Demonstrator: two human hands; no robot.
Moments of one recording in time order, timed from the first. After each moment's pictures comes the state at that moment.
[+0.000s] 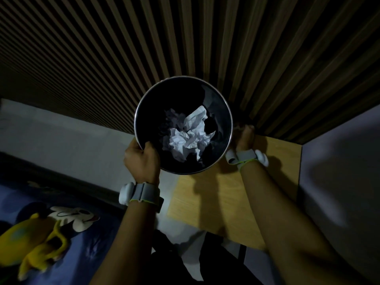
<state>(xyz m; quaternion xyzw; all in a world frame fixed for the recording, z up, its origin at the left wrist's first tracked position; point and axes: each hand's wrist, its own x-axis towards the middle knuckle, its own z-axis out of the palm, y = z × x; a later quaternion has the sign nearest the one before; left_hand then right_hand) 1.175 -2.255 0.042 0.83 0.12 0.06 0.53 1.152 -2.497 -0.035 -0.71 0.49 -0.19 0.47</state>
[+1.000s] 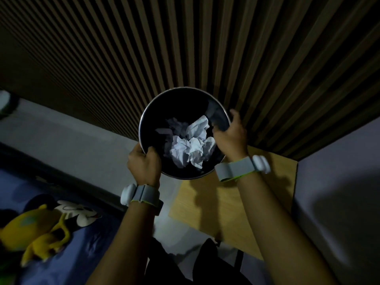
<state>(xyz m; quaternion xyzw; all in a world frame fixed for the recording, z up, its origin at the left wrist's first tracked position) 1.156 -2.227 0.074 0.82 0.13 0.05 0.55 1.133 -2.431 0.094 -0.80 0.35 -0.14 0.48</state>
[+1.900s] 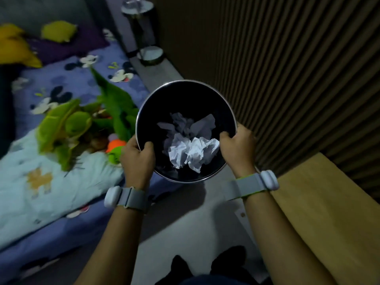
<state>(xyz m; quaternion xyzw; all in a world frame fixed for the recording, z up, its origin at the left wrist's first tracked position) 0.956 -1.882 0.153 0.80 0.29 0.27 0.45 1.030 -2.082 0.174 -0.86 0.00 -0.09 0.50</state>
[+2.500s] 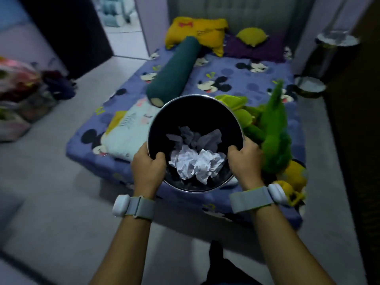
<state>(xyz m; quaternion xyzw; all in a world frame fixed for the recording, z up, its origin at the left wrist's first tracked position) 0.674 -1.623 0.178 0.64 0.58 0.41 0.28 0.872 -1.710 0.192 -0.79 -0.34 0.13 0.49</state>
